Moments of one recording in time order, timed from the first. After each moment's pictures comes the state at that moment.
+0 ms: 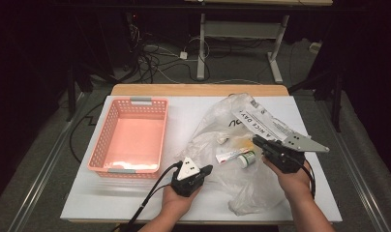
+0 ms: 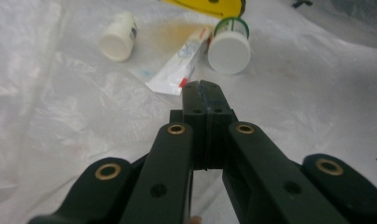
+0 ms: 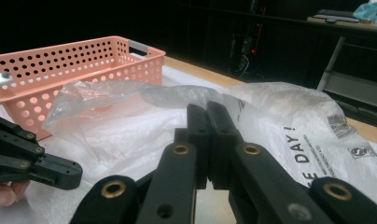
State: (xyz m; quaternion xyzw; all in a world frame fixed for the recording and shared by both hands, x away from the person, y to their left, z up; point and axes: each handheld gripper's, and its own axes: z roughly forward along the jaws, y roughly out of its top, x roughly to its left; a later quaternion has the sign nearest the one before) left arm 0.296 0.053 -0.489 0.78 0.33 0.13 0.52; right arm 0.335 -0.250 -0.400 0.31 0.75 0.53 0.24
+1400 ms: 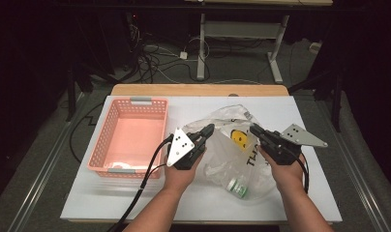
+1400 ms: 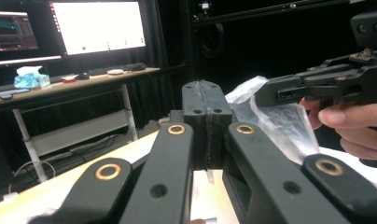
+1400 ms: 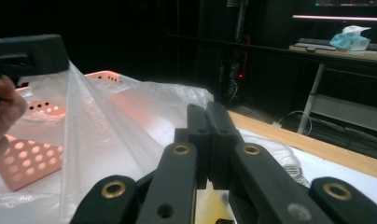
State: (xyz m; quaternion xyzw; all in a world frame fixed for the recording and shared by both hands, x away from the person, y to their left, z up) left arm 0.324 0.057 -0.393 0.67 0.26 0.28 0.63; right arm 0.347 -0.235 -0.384 0.32 0.71 0.57 0.28
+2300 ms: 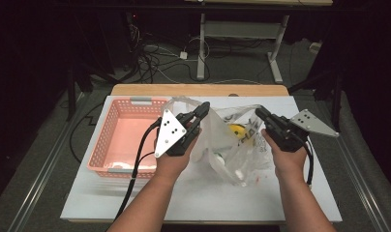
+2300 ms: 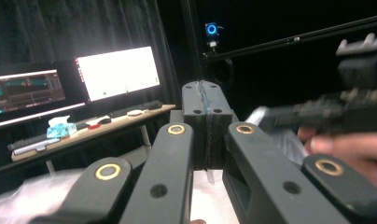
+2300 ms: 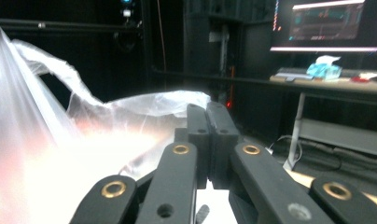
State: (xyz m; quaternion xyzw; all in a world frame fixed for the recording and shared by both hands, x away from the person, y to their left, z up) left arm 0.319 0.070 -0.324 0.64 0.21 0.34 0.65; right arm 0.361 -0.233 -0.357 0.34 0.66 0.61 0.30
